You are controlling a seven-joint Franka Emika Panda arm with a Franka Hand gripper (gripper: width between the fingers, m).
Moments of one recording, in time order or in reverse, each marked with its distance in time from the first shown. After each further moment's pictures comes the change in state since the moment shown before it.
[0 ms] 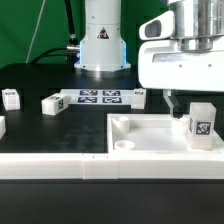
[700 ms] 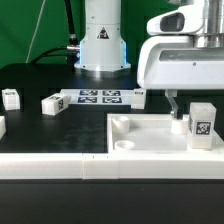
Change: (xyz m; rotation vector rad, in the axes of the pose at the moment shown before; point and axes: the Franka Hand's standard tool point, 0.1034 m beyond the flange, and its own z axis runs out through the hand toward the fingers) arm 0.000 -0.005 -0.002 -0.058 0.018 -0.706
